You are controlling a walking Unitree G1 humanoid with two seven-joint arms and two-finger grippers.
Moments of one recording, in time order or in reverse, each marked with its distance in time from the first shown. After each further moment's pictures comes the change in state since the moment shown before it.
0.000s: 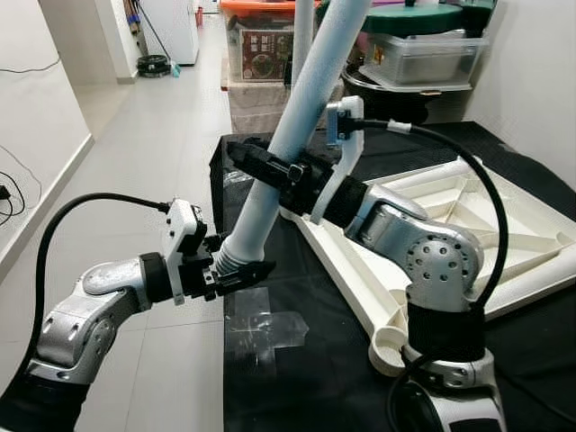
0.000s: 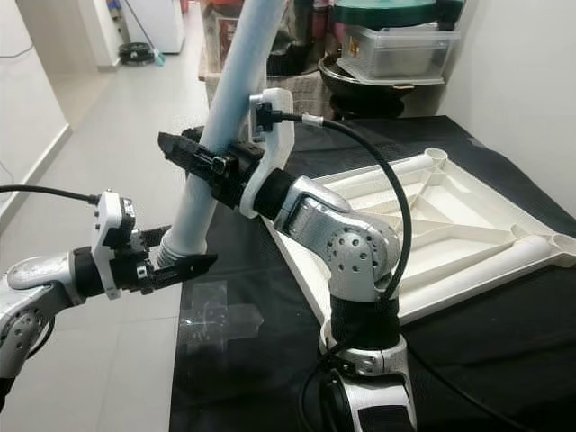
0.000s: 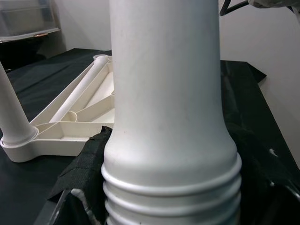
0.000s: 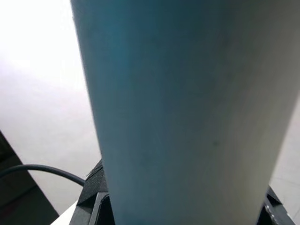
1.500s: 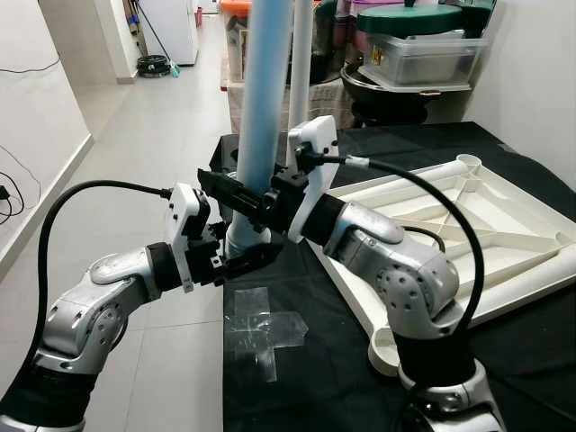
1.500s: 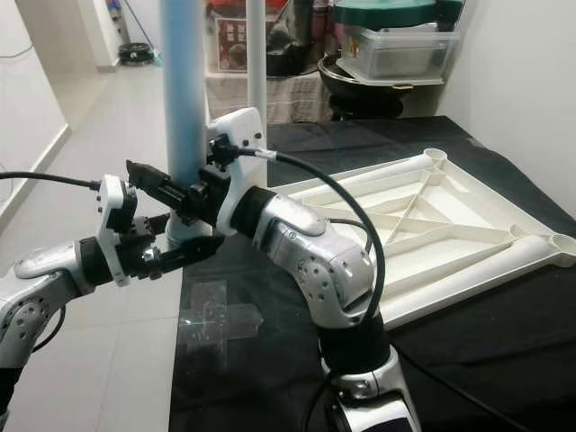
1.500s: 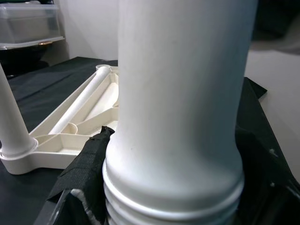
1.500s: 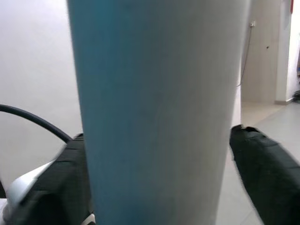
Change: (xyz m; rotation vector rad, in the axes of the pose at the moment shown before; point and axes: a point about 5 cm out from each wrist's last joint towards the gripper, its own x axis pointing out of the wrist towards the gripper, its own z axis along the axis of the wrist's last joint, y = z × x) left arm 0.008 0.001 0.012 -0.040 -0.047 0.017; right arm 0.007 0.012 -0.018 -0.309 0.024 0.017
